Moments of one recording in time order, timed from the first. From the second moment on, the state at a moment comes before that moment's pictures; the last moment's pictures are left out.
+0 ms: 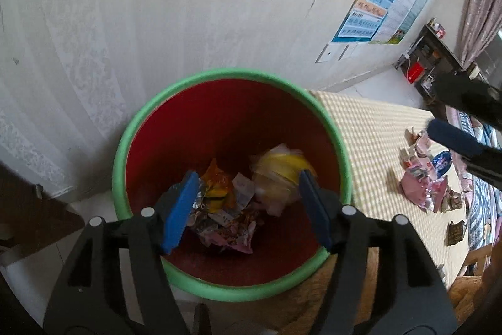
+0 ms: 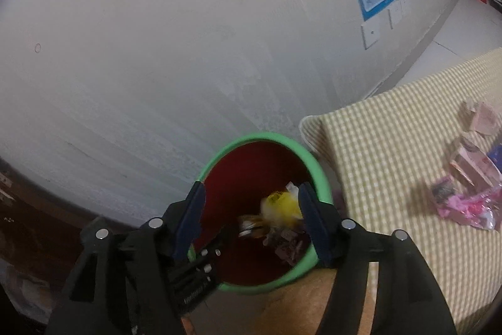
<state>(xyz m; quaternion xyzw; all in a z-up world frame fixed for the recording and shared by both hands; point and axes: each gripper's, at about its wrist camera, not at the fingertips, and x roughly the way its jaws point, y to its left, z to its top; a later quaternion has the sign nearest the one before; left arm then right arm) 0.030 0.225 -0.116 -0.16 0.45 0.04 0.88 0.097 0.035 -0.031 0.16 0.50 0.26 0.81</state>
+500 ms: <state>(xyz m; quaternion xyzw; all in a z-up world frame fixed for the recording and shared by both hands) 0.040 0.149 -0.096 -0.10 0.45 -0.04 0.89 0.028 -0.128 -0.048 0.08 0.53 0.10 0.84</state>
